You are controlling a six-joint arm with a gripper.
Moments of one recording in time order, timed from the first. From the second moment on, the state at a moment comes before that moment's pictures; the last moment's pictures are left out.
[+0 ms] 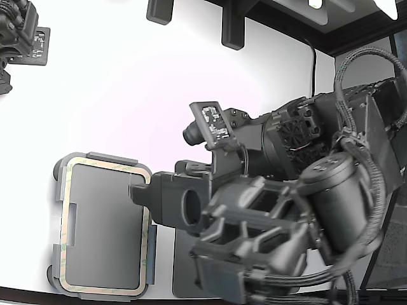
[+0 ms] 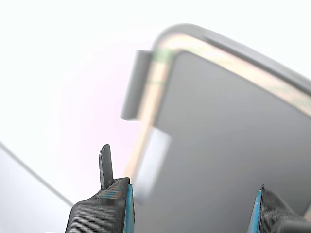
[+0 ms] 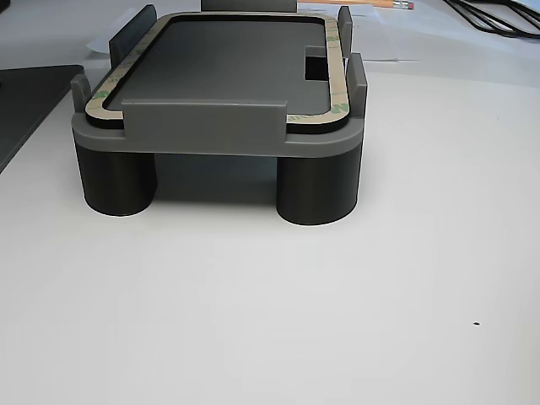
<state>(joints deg) 33.9 85.0 66.8 90.0 27.9 99.9</state>
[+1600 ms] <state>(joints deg) -2.6 168.0 152.3 55.8 -0.3 4.0</state>
